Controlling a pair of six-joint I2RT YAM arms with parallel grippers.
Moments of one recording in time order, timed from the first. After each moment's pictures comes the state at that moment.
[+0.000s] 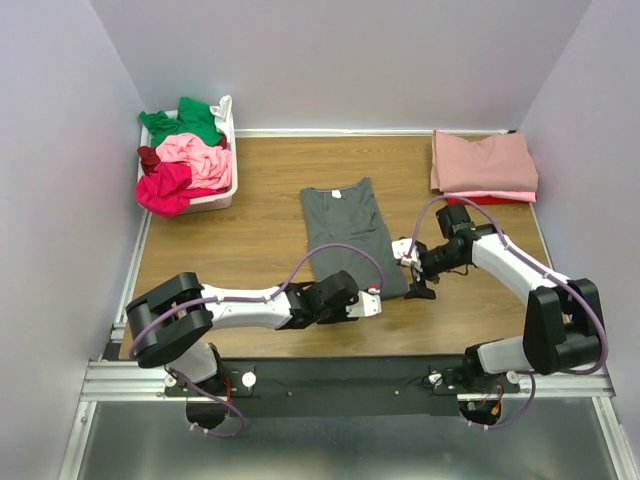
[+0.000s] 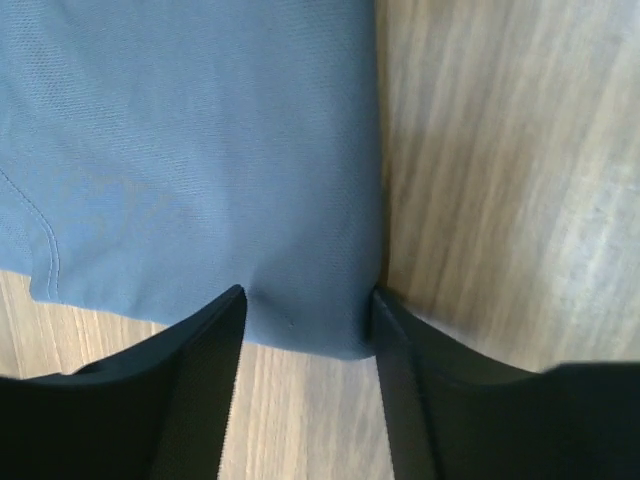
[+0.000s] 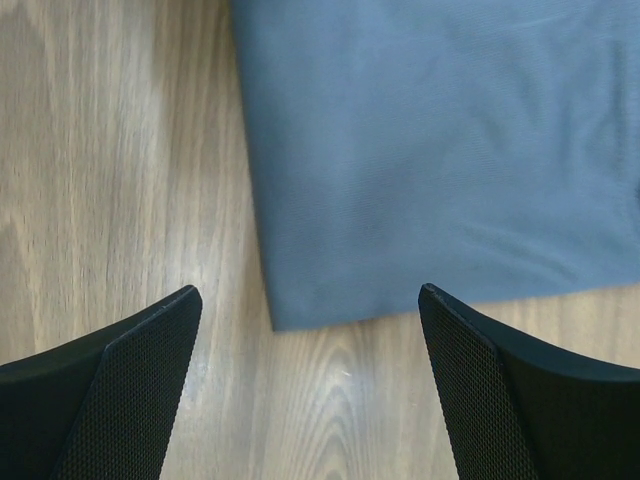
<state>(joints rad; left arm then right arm) -1.15 1.52 0.72 -0.12 -0.21 0.45 0.22 1.39 0.82 -0.77 -0.82 -1.39</state>
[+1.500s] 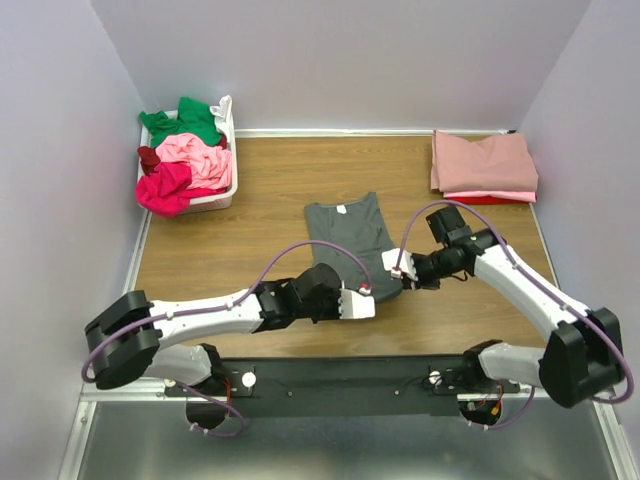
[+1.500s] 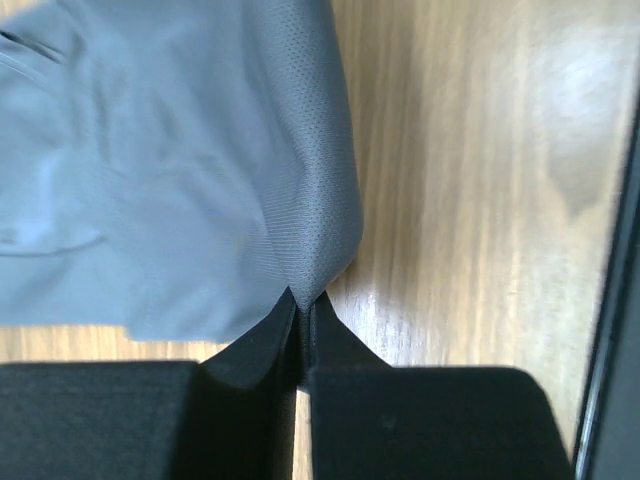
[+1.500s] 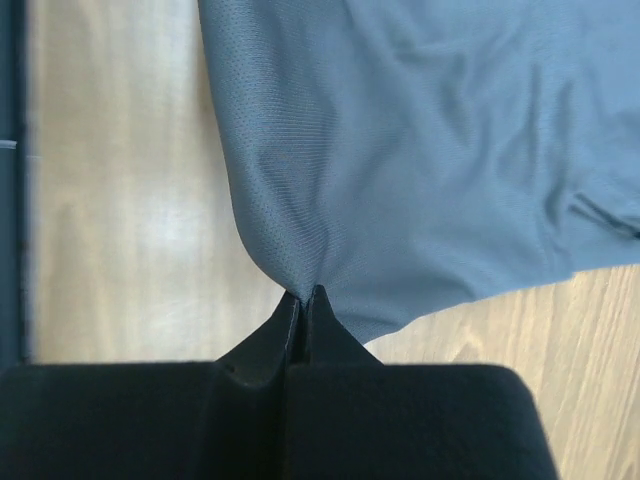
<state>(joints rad) -1.12 1.30 0.67 -0.12 0.01 0.50 0.38 1.28 0.84 -0.83 -0.62 -1.30</state>
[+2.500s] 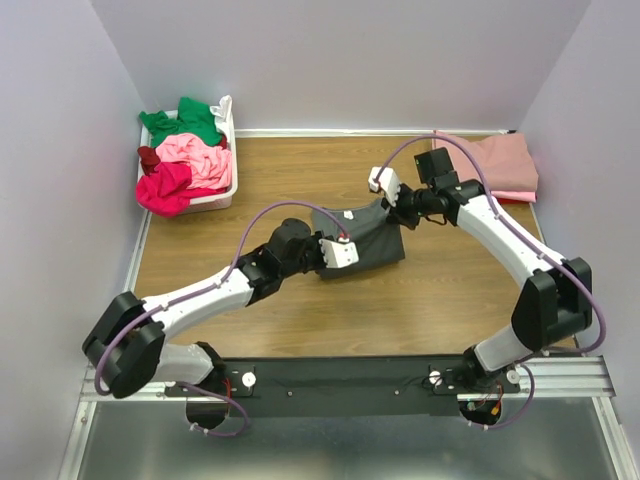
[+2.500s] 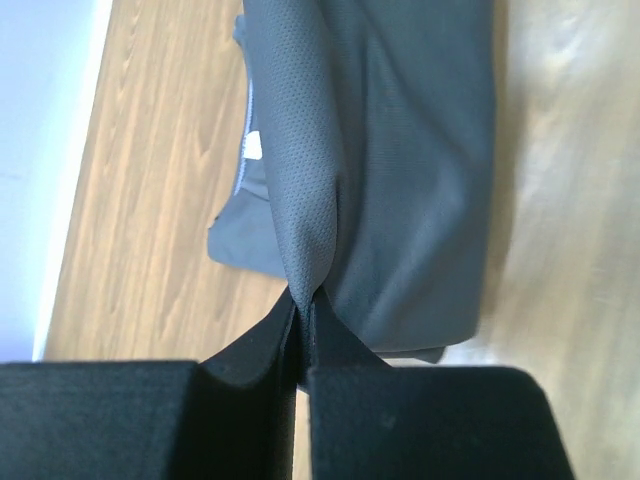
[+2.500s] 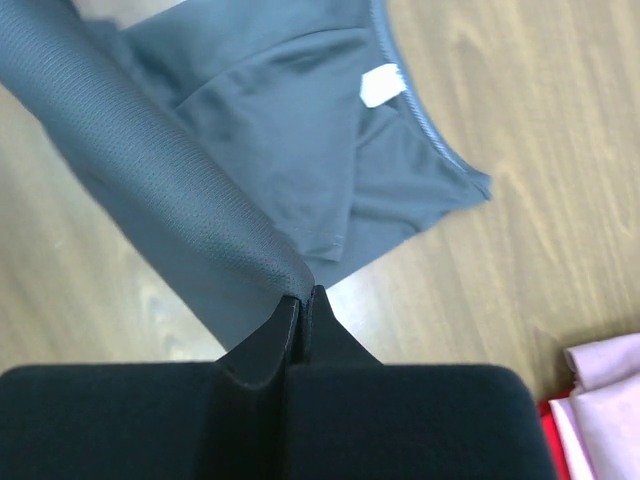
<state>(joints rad) -0.82 1.26 0.72 0.05 0.07 0.69 0.37 1.52 1.25 -0.65 -0.46 -0.81</state>
